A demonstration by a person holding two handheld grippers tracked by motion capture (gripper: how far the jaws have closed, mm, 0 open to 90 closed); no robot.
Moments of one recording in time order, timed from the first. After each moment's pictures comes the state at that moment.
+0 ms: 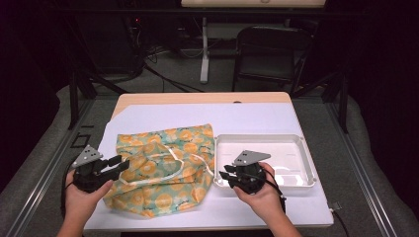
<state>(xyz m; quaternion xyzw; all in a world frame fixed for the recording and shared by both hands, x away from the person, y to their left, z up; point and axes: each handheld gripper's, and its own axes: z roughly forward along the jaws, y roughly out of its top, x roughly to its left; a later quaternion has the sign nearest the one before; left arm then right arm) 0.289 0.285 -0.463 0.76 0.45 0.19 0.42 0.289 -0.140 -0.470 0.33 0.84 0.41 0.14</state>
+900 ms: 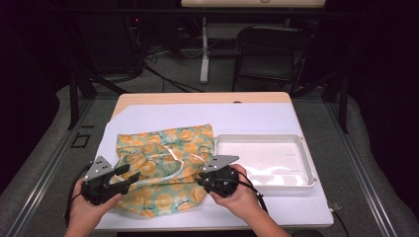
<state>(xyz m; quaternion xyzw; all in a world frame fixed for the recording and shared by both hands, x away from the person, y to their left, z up) 0.259 0.257 -0.465 0.80 0.40 0.19 0.41 0.290 -0.080 -0.483 0.27 0.86 0.41 0.10</state>
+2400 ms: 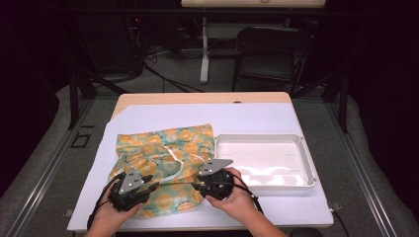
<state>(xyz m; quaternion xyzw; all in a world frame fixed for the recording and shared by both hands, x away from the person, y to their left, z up) 0.263 0.214 -0.511 0.85 0.31 0.21 0.36 0.293 -0.071 -0.504 0.26 0.87 0.40 0.10</state>
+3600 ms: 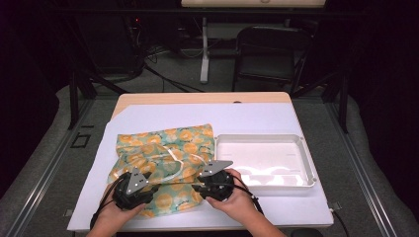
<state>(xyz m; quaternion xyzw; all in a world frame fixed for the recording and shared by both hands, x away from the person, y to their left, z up) 0.271 0.207 -0.523 0.86 0.31 0.24 0.33 0.292 -0.071 -0.509 0.27 0.87 0.40 0.09</state>
